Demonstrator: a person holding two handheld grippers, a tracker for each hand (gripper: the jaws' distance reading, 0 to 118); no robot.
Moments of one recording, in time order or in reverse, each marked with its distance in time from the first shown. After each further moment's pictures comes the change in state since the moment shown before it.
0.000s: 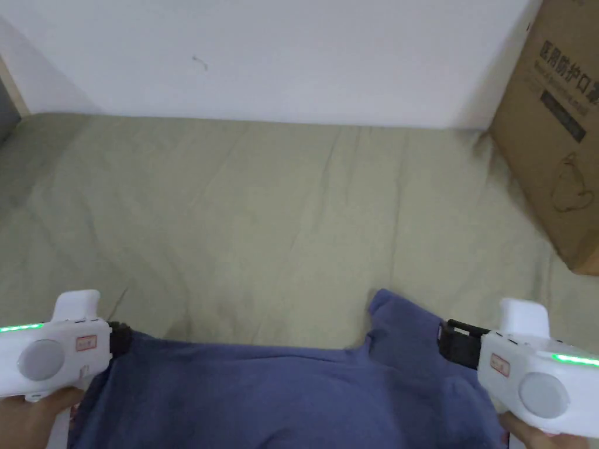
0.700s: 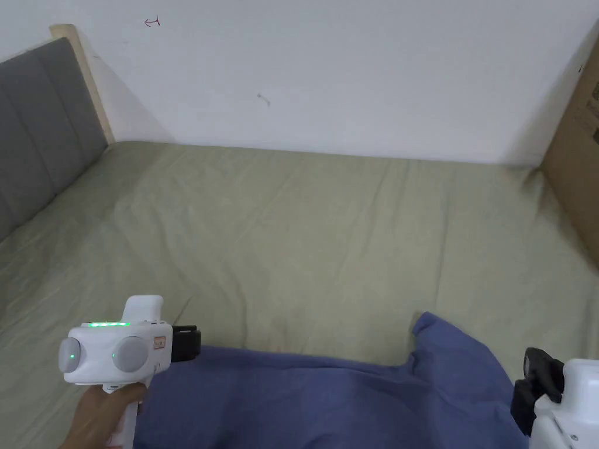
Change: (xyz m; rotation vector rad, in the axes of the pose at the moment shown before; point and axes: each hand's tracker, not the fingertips) left arm -0.014 -0.010 -0.003 0.001 0.172 -0.011; right arm -0.059 -0.044 0.167 0.419 -0.012 0.159
